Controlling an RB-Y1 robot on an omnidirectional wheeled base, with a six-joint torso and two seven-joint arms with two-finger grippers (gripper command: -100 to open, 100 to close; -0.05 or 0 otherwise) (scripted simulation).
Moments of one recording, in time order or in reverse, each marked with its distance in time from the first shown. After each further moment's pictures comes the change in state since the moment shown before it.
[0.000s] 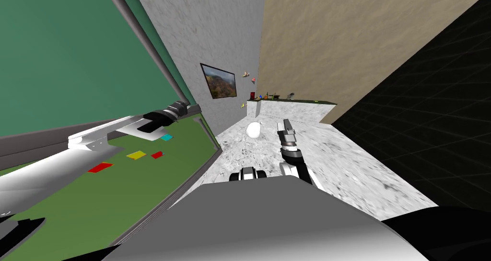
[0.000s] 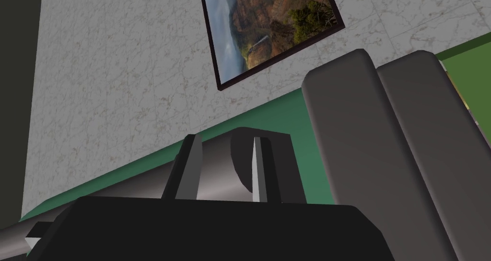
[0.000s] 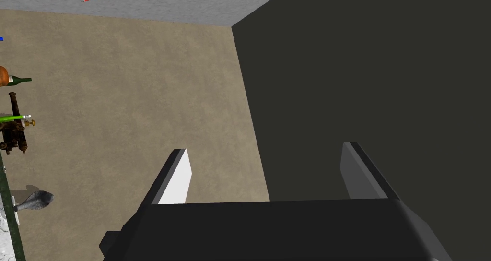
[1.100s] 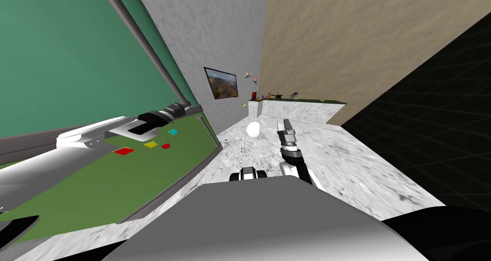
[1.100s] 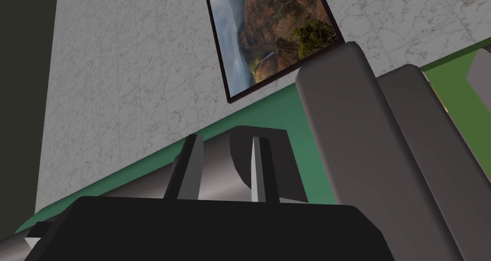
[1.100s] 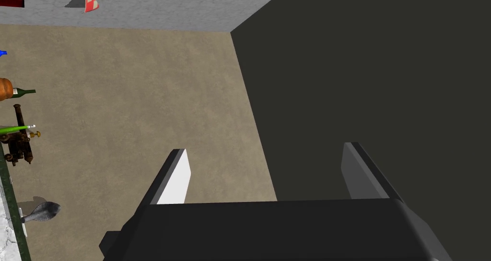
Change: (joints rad) left arm -0.048 0.045 -0.071 0.207 -0.063 -0.276 0.117; right arm 0.000 0.000 0.000 0.000 0.000 0.000 0.000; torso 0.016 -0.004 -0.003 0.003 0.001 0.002
